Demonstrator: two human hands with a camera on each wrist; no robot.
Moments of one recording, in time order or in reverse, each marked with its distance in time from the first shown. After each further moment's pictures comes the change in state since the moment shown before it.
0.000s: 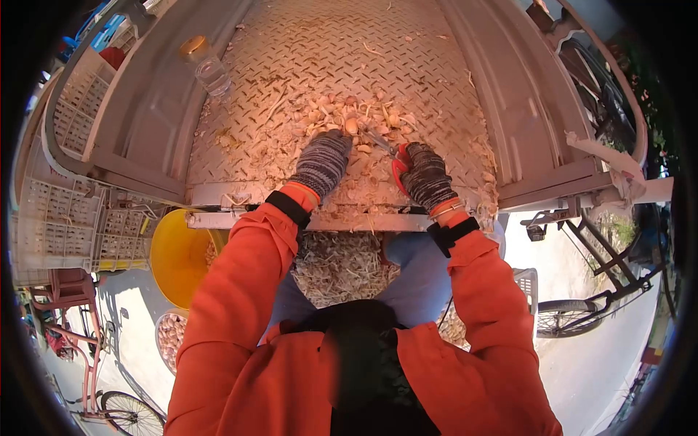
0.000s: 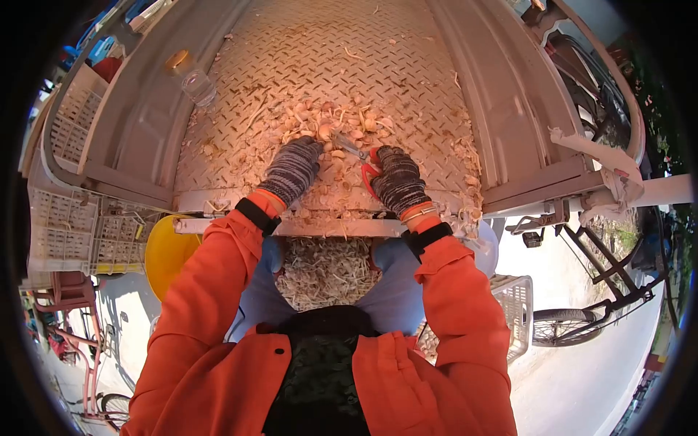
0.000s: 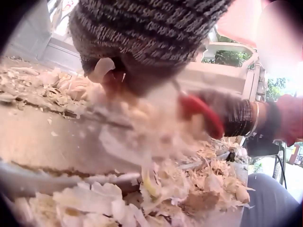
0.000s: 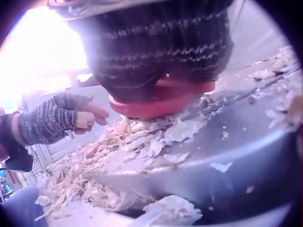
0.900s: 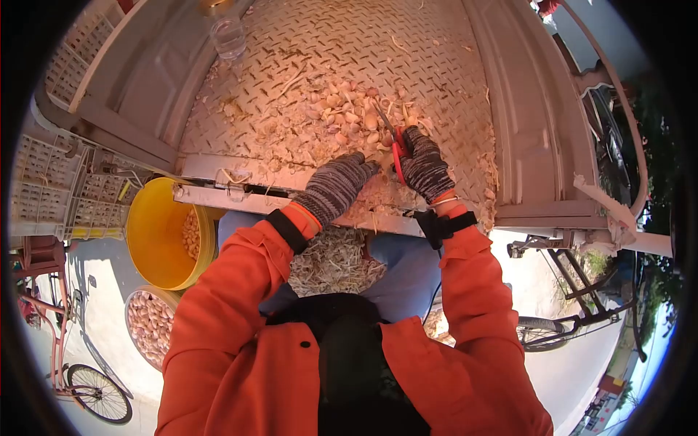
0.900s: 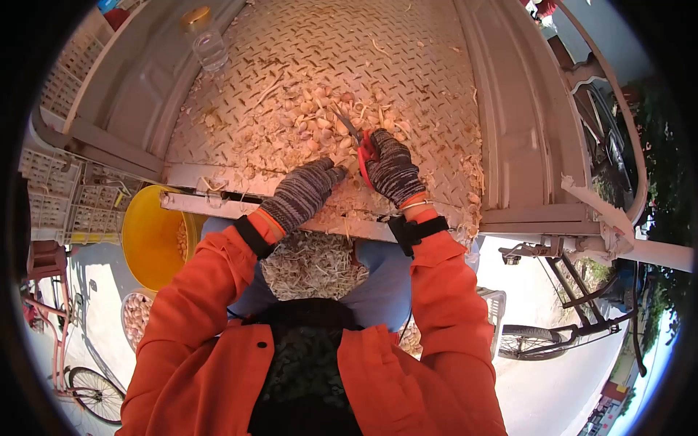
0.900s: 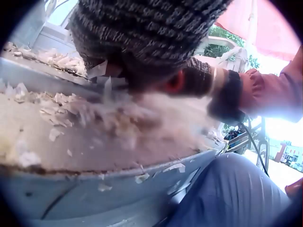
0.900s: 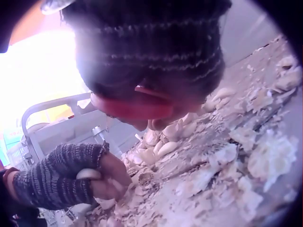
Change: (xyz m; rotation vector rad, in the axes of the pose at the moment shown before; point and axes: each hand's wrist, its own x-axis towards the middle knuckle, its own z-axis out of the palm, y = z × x) left_hand -0.050 0.012 0.008 -0.363 0.012 0.092; right_hand 0.031 -0.041 0.008 0.087 -0.042 -0.187
